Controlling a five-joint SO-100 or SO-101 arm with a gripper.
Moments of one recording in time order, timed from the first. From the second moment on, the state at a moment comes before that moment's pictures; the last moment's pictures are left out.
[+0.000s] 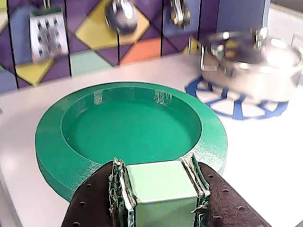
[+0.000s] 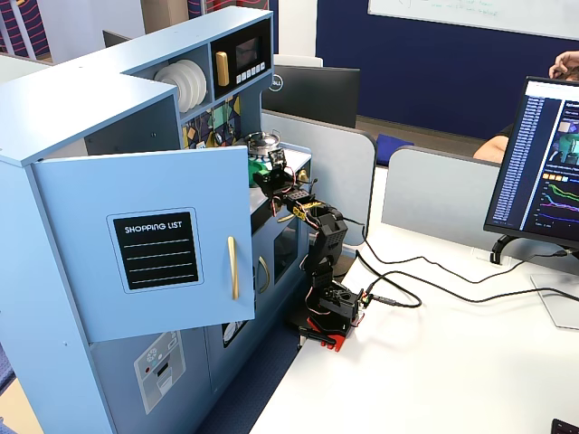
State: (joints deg) arm 33.7 109.7 118.1 -10.5 -96.2
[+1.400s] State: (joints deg) arm 0.7 177.0 165.8 69.0 -89.0
